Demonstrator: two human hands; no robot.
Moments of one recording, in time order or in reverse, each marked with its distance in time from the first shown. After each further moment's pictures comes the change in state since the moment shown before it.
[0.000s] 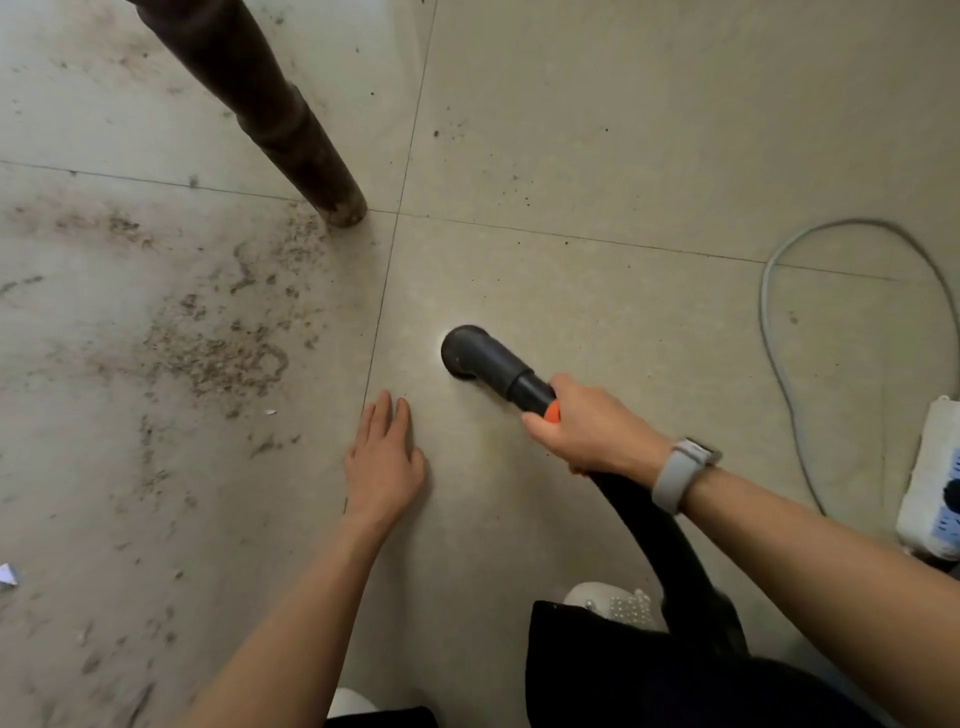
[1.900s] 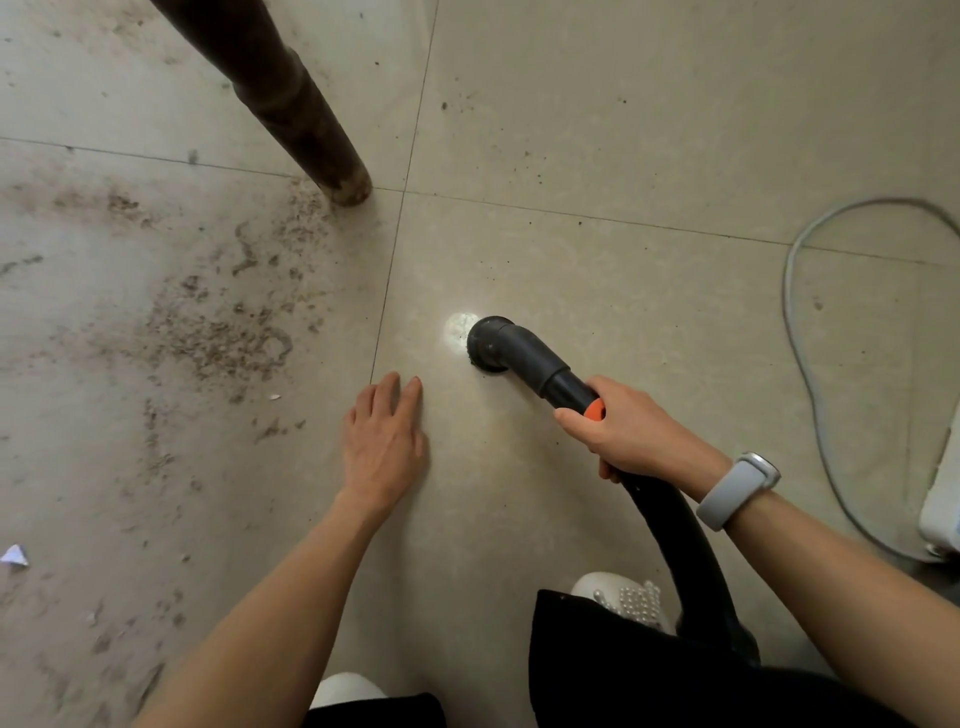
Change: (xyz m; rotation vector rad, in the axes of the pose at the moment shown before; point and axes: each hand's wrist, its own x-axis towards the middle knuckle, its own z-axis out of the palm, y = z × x) left_hand 0.011 -0.014 0.004 0.192 0.241 0.269; right_hand -0.009 0.021 0.004 0.247 -0.038 0.087
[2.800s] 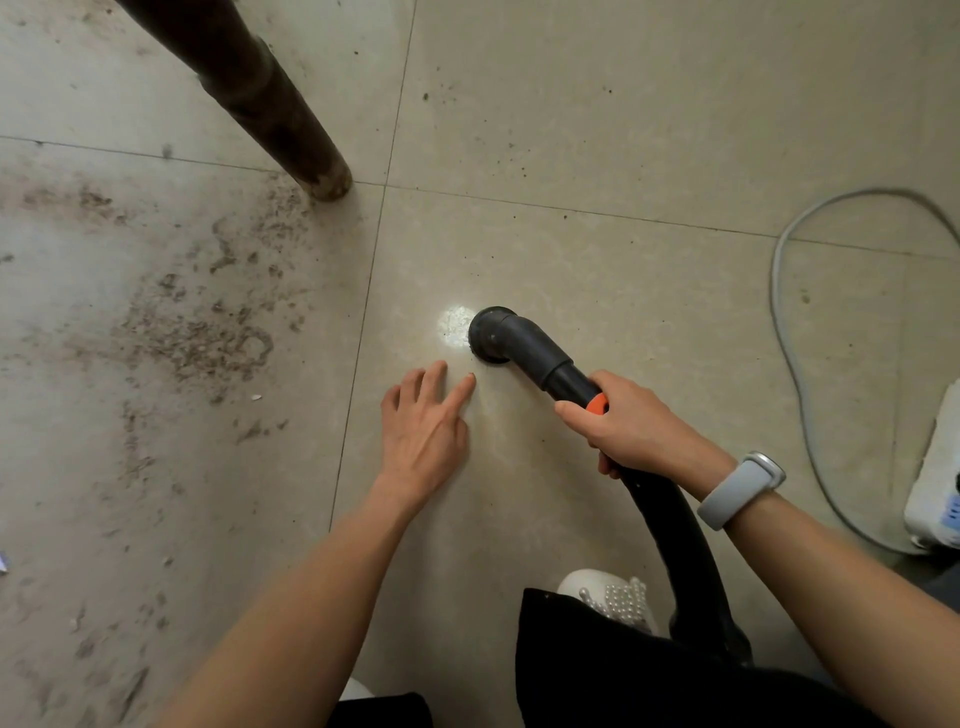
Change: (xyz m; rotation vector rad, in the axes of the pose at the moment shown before) left_hand 0.016 0.051 0.004 -0.013 -0.008 0.112; right_hand 0.000 0.011 -0.010 0.043 0.026 0.008
